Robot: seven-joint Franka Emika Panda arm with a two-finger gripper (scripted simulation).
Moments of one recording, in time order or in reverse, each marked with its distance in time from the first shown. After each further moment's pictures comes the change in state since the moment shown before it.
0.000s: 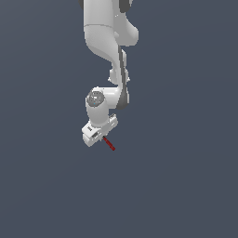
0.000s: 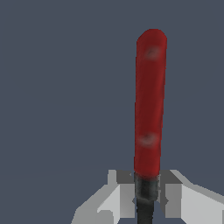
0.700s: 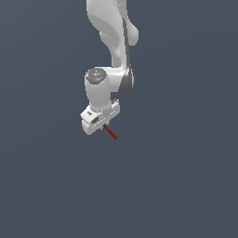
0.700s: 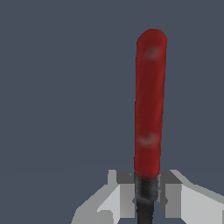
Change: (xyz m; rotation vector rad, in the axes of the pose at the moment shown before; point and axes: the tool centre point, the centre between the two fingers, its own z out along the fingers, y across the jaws) arm -0.002 -0.020 -0.085 0.000 -0.001 -0.001
